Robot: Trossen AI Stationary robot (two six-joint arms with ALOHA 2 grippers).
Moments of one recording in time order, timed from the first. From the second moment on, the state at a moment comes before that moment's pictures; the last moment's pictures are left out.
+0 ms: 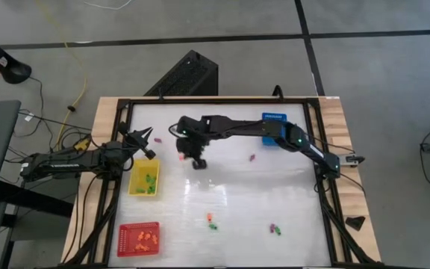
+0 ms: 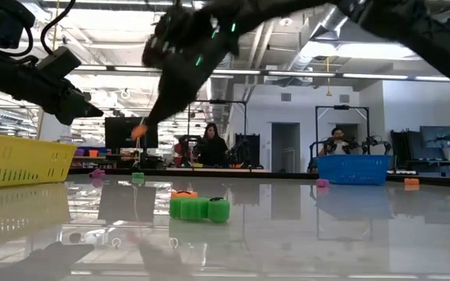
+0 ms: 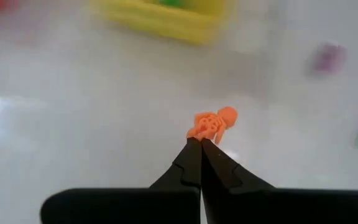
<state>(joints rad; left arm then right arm) 0.12 0.20 0.02 0.05 -0.84 0.33 -0.15 2.34 2.19 -0.75 -0.30 -0.35</state>
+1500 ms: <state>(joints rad) 0.12 0.20 0.02 0.05 -0.84 0.33 0.00 0.97 0.76 -0.69 0.16 -0.06</state>
